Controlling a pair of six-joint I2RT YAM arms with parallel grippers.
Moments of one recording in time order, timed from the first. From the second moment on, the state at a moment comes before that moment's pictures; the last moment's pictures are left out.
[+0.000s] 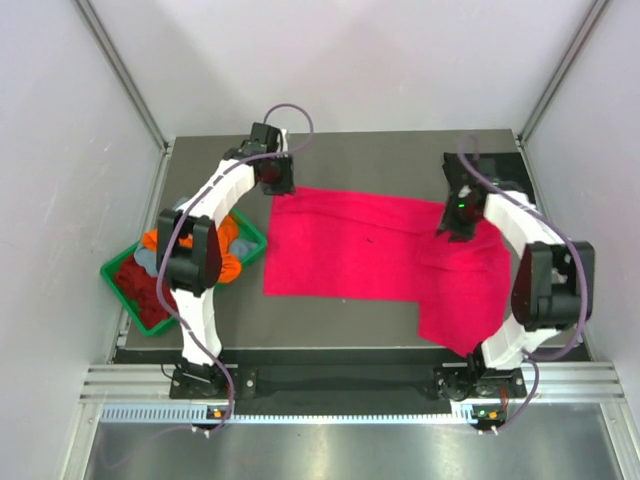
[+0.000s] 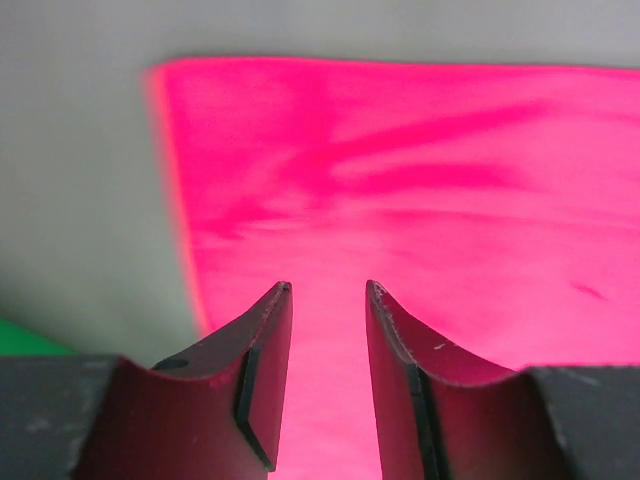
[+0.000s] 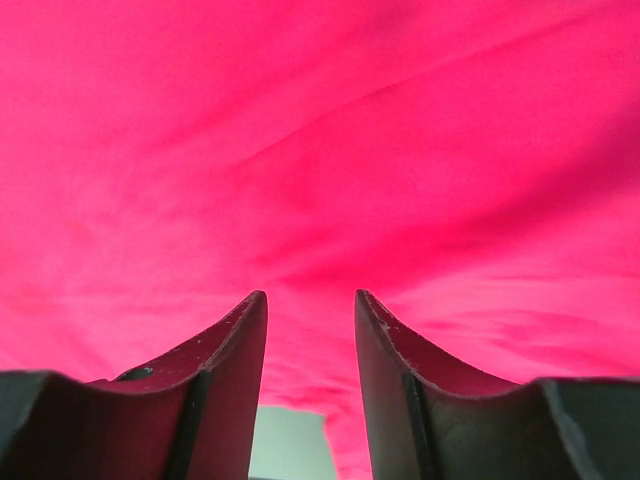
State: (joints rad) left arm -0.26 2.05 1.76 -0.66 0.10 -0.25; right arm 0.08 1.67 1.19 -0.71 -0.12 0.42
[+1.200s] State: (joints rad) left arm -0.79 2.22 1.54 0.02 0.45 -0.65; right arm -0.38 1.62 0.97 -0.58 -0.13 0.37
